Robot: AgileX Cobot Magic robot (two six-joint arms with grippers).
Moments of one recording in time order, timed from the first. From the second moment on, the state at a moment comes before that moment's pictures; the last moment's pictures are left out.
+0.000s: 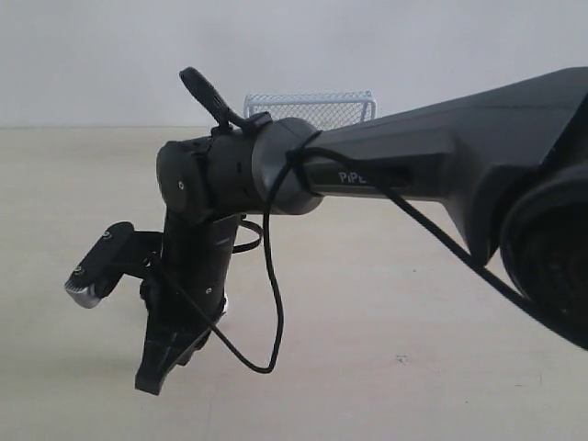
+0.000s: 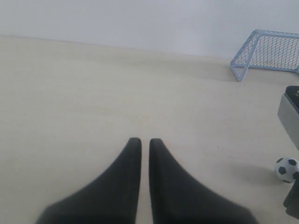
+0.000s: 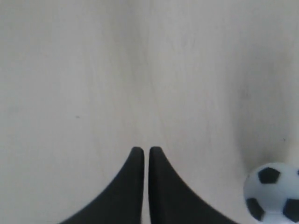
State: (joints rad) left arm 0.00 0.00 0.00 0.07 0.34 -0.15; right arm 0.93 2.24 -1.68 0.28 0.89 -0.63
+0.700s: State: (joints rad) left arm 0.00 0.00 0.00 0.07 0.34 -0.16; right arm 0.91 1.97 -1.35 -0.49 0.86 0.17
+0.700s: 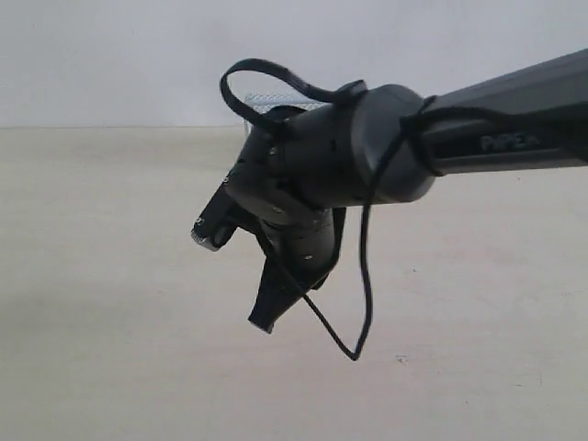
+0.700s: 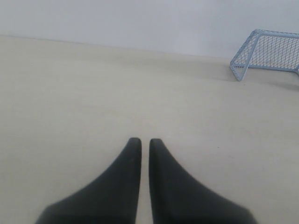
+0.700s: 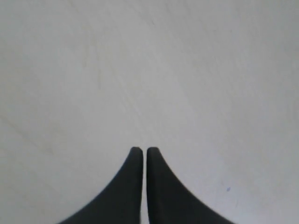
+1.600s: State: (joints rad) left arm 0.00 0.00 0.00 0.07 0.34 -0.16; right arm 0.91 0.93 -0.49 -0.61 0.52 0.90
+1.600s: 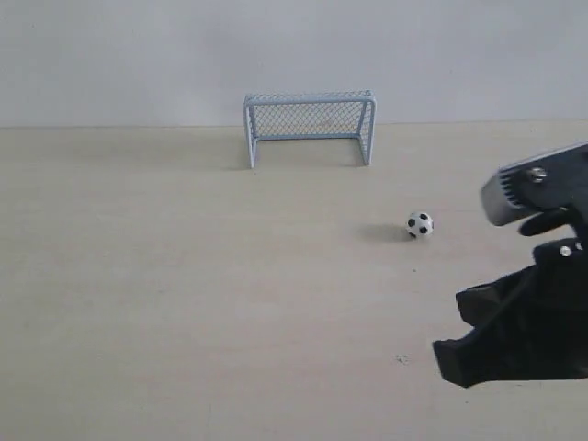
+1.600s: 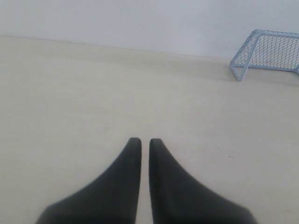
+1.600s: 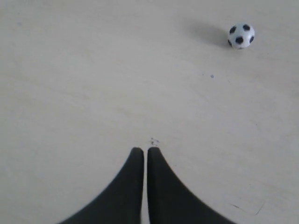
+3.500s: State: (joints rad) left arm 0.00 0.00 0.00 0.07 0.34 -0.16; right arm 0.16 0.11 -0.01 -0.62 0.03 0.98
